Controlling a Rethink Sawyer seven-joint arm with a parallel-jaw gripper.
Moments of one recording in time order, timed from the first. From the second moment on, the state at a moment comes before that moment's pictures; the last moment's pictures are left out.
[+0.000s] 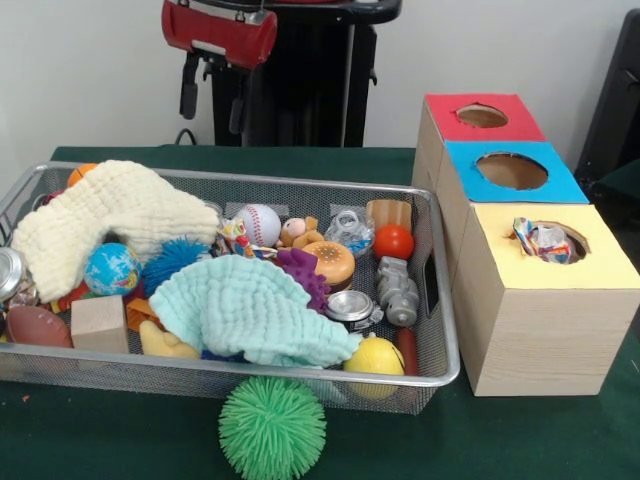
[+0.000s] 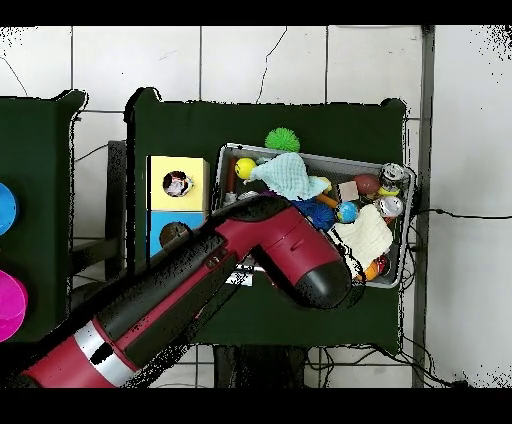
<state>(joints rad) 0.36 0.10 -1.19 1.24 -1.60 -0.96 4.33</state>
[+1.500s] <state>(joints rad) 0.36 0.16 -1.18 1.13 -1.59 -0.88 4.33</state>
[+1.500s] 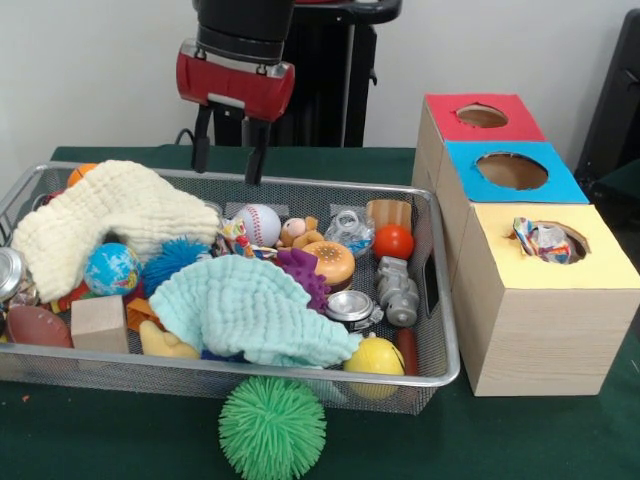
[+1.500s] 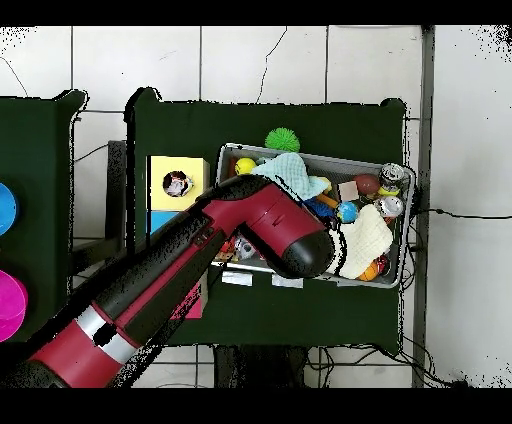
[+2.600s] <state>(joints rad) 0.37 0.25 -1.14 1.13 -1.54 -0.86 4.33</state>
